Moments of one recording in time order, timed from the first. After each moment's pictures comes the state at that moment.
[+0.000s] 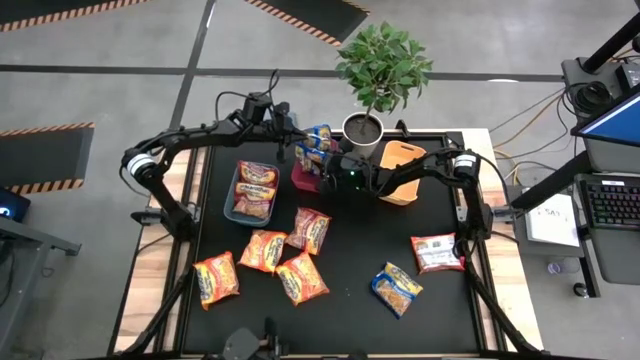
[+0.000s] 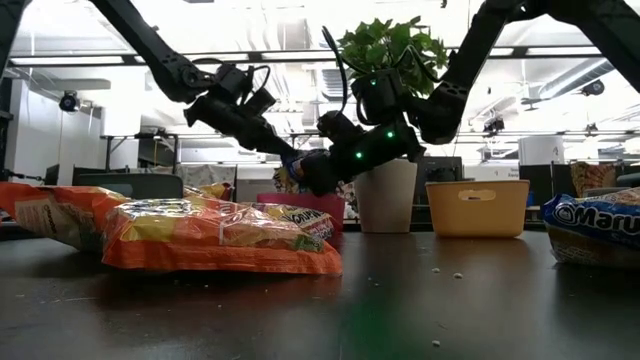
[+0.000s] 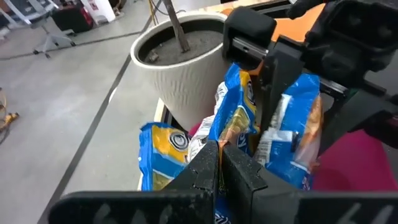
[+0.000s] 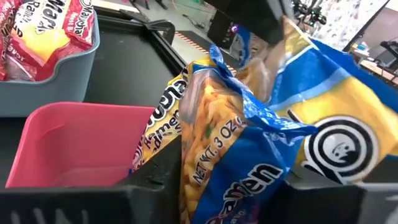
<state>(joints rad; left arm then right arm) 0.81 1.68 1.02 0.14 0.59 0.59 -0.33 2.05 1.02 0.79 0.31 -0.30</state>
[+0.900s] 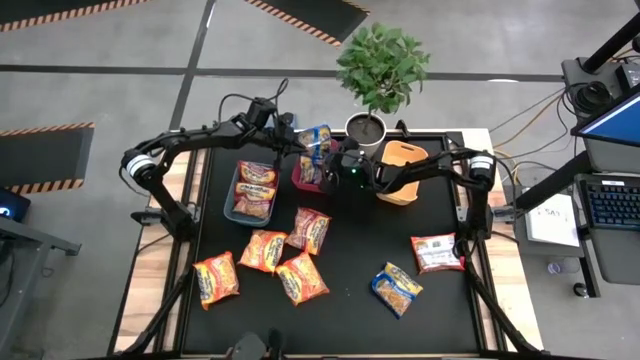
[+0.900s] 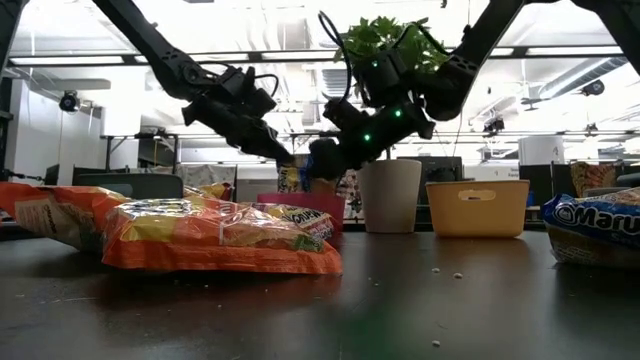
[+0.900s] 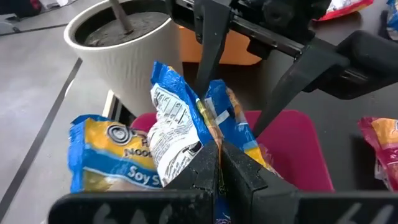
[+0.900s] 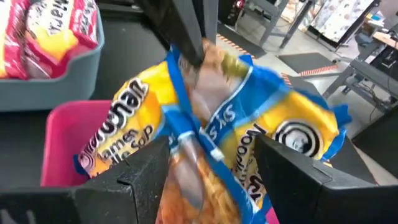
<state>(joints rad) 0.78 1.67 1.02 -0.01 0.67 0.64 -0.31 1.91 1.02 0.57 0.32 -0.21</state>
